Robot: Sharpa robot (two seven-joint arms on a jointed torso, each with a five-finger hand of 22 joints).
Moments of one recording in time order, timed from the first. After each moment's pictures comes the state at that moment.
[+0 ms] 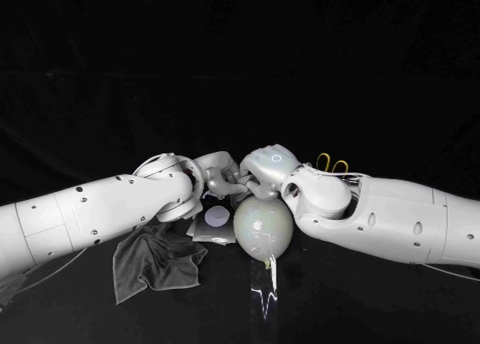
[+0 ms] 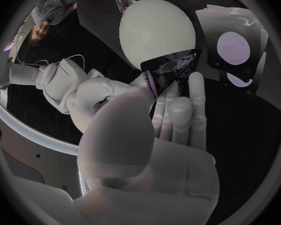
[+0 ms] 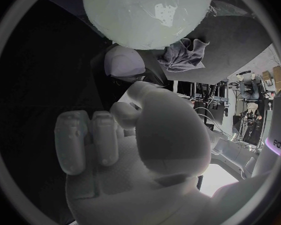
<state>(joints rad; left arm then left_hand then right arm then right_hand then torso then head) 1.35 -0.62 -0.06 1.41 -1.14 -0.15 -0.25 1.49 -0.11 0.38 0.29 0.05 0.92 0.14 0.38 0.26 1.09 0.07 0.41 0.17 1.33 0.01 1.29 0.79 0.17 0.99 0.11 0.87 0.47 1.38 -0.59 -0.17 1.53 -1.91 -0.35 -0.42 1.30 -0.10 0.60 0.04 0.05 1.06 0.05 0.42 0.44 1.39 0.04 1.32 0.70 1.46 -0.06 1.57 1.31 0.01 1.46 0.04 1.57 1.31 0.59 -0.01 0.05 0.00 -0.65</state>
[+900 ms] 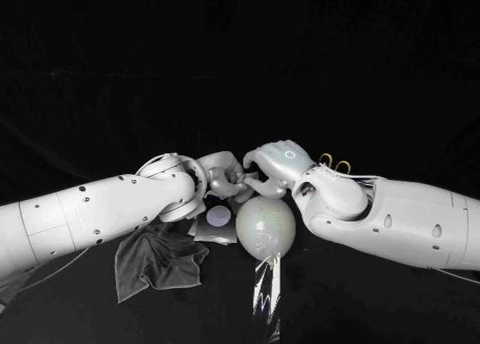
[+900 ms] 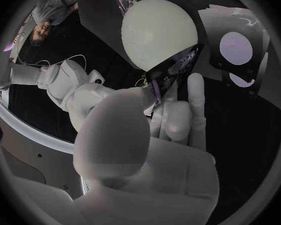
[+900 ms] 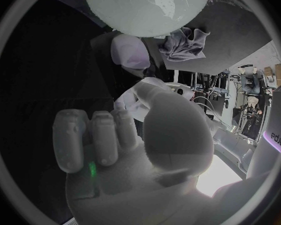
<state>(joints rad) 1.35 -0.63 -0.06 1.42 -1.14 -0.16 -0.24 1.42 -0.14 0.72 0.18 0.05 0.99 0.11 0.45 0.27 1.19 0.06 0.43 0.16 1.40 -0.03 1.36 0.89 0.17 0.99 0.08 0.98 0.53 1.38 -0.64 -0.17 1.57 -1.88 -0.49 -0.40 1.18 -0.19 0.55 0.11 0.05 0.84 0.13 0.27 0.49 1.42 0.02 1.54 1.29 1.47 -0.02 1.57 1.31 0.01 1.47 0.07 1.49 1.31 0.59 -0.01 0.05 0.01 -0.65</state>
